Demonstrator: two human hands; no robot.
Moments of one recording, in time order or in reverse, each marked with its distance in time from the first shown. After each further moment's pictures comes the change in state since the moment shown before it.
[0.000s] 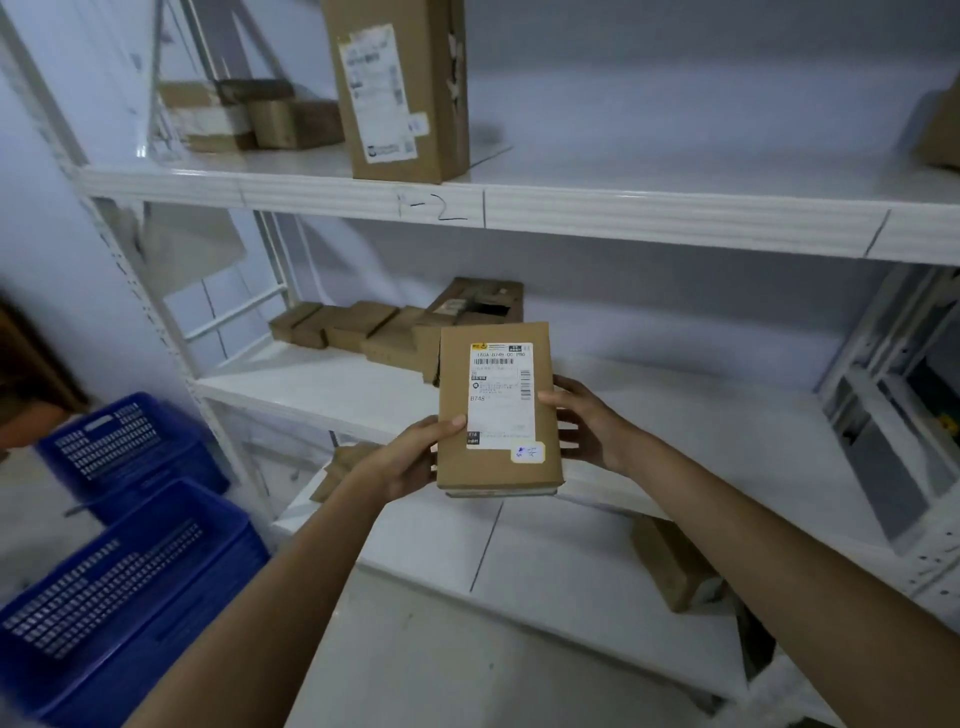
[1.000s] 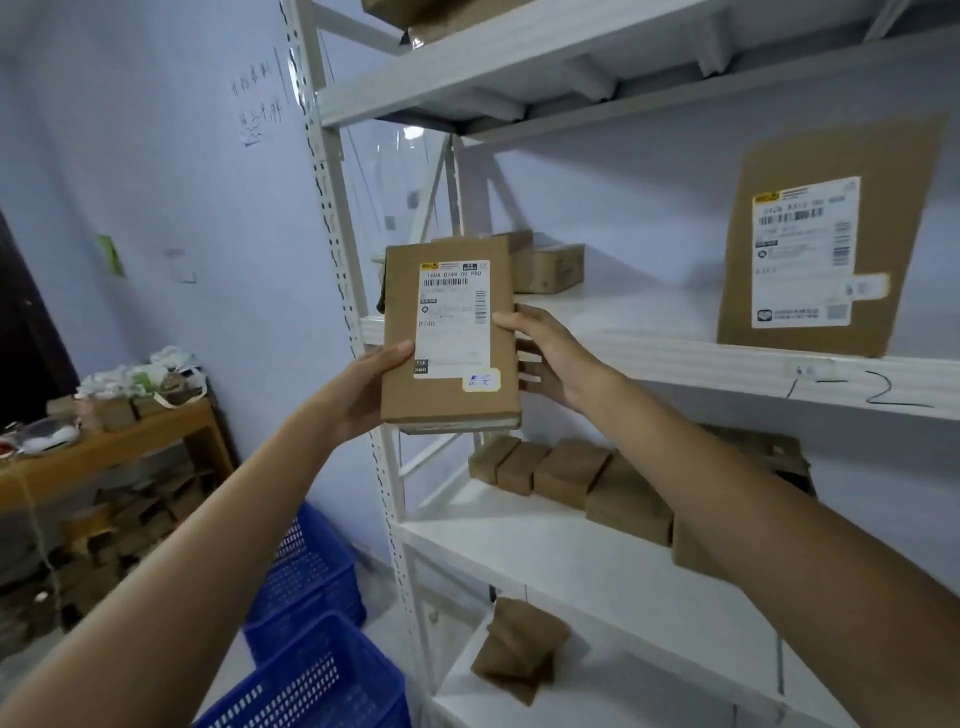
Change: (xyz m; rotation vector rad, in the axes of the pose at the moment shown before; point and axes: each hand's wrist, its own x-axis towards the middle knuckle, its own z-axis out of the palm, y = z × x) left_hand -0.068 0.308 -0.403 0.174 0.150 0.440; right_hand 0.254 -0.253 0.414 -0.039 -0.158 -0.389
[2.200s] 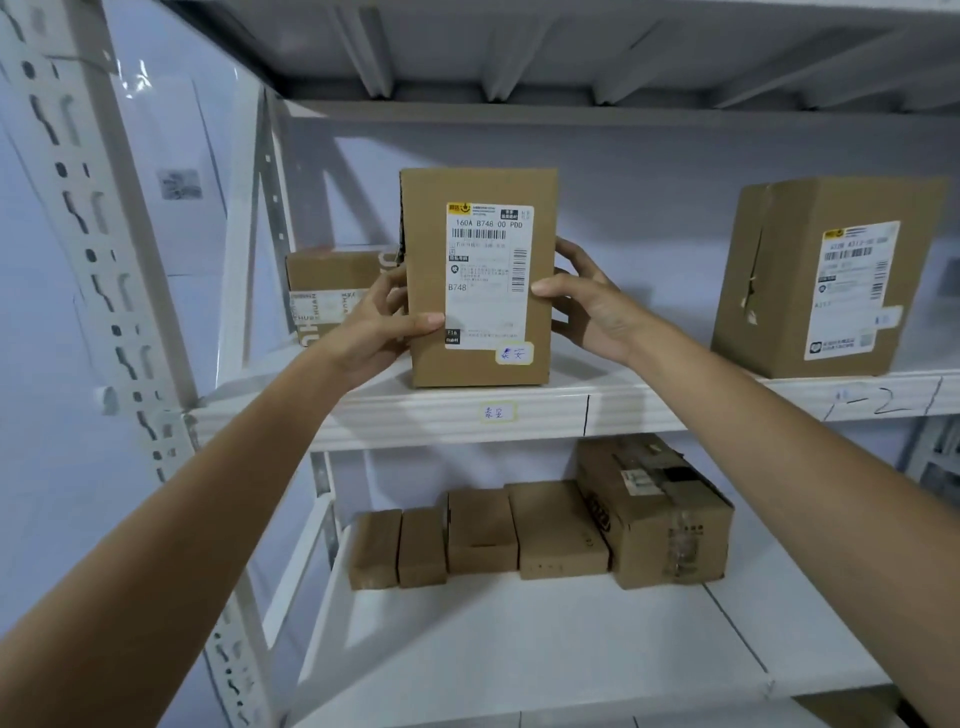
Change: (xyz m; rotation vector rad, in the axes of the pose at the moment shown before) left_hand 0.299 0.019 -0.069 -0.182 -0.562 0.200; right_hand 0.136 -0.045 -0.037 -0.157 0.459 -0.245
